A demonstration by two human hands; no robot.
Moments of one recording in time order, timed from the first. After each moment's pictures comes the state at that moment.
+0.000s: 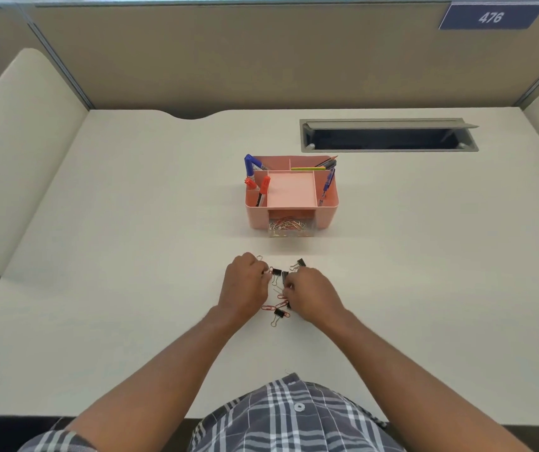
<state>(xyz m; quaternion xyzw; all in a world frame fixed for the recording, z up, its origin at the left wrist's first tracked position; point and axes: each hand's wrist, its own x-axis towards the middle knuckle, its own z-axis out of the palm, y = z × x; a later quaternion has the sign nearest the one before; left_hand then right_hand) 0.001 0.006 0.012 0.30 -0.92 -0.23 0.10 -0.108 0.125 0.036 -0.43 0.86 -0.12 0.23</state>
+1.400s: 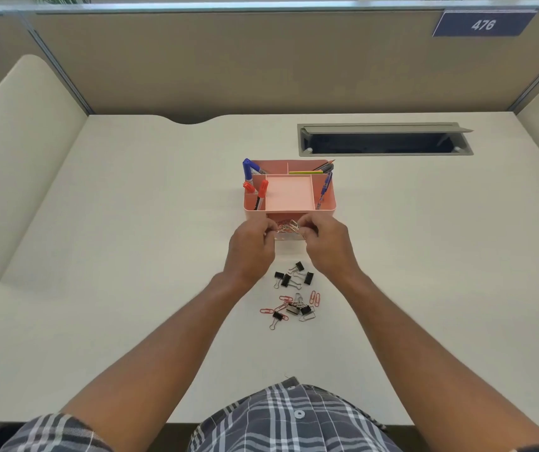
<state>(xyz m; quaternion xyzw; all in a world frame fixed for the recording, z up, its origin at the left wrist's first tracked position) -0.046 -0.014 0.077 0.27 -0.87 -0.32 0.24 -0.163 0.102 0.095 -0.35 0.82 -0.43 0.14</state>
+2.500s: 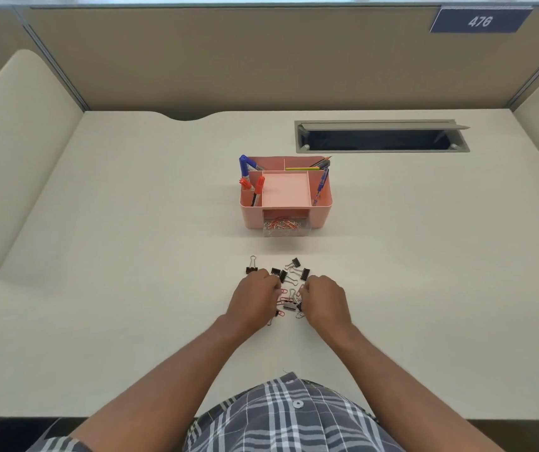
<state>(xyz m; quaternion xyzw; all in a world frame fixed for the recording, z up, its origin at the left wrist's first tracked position) -0.001 0.038 0.009 0.25 -0.93 -0.26 0.03 -0.109 0.156 0.027 -0.32 0.92 -0.10 0.19</state>
